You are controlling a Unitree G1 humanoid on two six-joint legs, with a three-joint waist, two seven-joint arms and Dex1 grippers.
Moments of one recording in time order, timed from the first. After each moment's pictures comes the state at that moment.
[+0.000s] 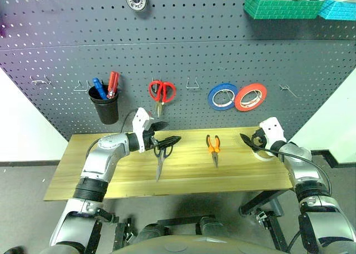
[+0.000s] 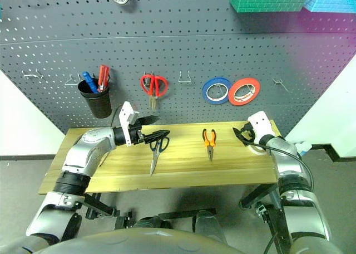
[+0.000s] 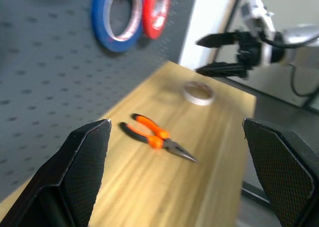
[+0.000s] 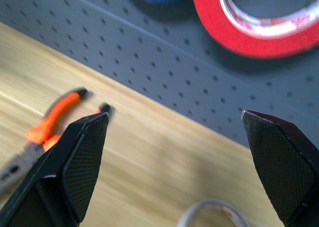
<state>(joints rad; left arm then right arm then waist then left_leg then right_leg) -0.44 0.35 -0.11 0.18 -0.37 0.41 -0.96 -0.46 -0.56 -0.06 0.82 0.02 -0.14 0.55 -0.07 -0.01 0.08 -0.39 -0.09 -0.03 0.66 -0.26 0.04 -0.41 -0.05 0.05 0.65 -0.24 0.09</state>
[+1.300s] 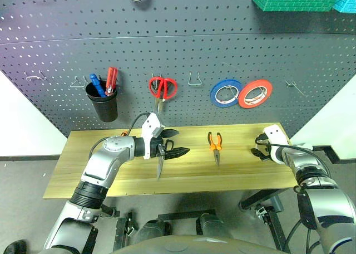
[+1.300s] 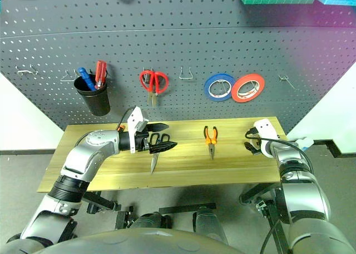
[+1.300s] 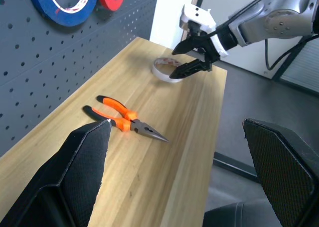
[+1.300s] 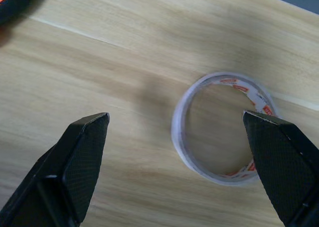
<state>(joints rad) -0.39 0.40 -0.18 -0.01 -0.38 0.51 -0.95 -0.68 -0.58 -0.02 1.18 -0.07 0.18 0.53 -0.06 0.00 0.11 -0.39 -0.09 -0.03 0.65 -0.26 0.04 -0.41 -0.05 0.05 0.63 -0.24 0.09</state>
